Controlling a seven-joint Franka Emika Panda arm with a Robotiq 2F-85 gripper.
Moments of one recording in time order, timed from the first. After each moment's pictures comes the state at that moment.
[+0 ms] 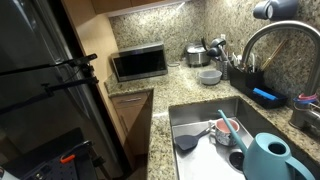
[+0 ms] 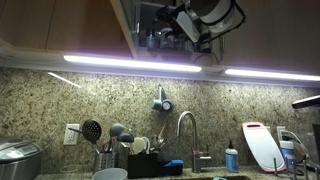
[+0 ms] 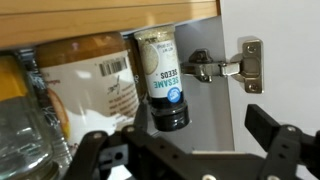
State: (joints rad) arm 0.16 0.15 -0.13 -1.77 0.07 3.45 0.12
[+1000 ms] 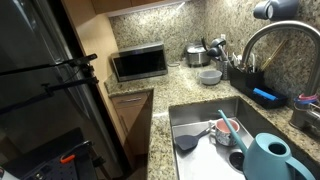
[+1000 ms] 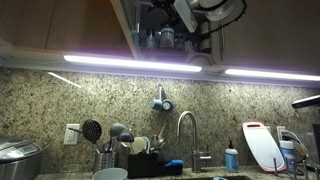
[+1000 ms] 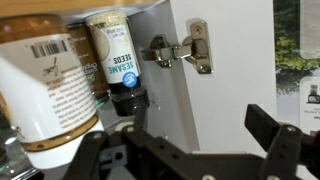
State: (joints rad) arm 0.24 0.11 -0.14 -1.78 0.11 3.45 0.10
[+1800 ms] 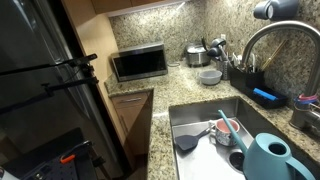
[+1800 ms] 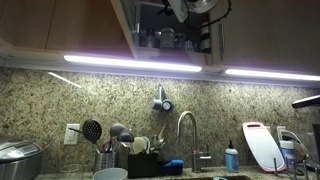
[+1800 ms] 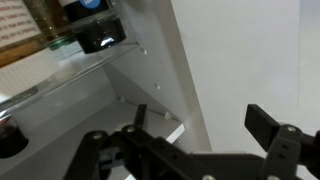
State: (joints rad) arm 0.27 0.26 -0.18 -1.47 0.21 3.45 0.12
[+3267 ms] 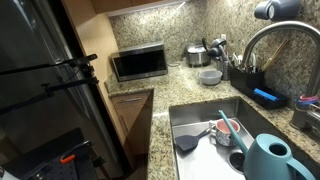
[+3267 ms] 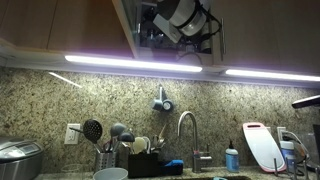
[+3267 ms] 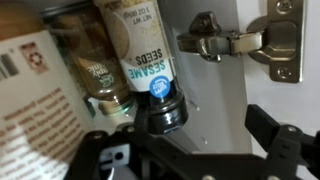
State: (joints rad) arm 0.64 0.54 -0.74 -1.37 0.49 3.45 0.12
